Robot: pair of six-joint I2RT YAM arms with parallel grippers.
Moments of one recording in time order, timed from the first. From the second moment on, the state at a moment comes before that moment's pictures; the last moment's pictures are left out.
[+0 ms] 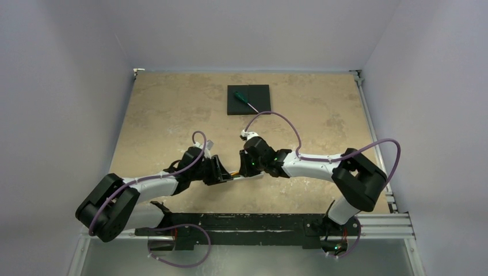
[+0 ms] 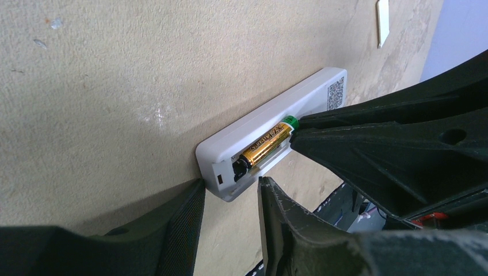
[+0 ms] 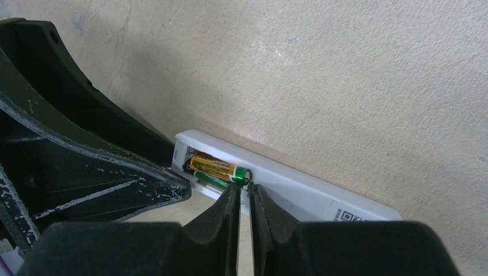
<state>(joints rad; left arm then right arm) -0.58 1.26 0.29 0.25 0.34 -0.90 0.95 1.60 0.85 -0.09 0.00 0.63</state>
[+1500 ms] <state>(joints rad) -0.58 1.25 0.38 0.14 0.28 -0.85 0.95 1.54 0.85 -0.13 0.01 0.62</state>
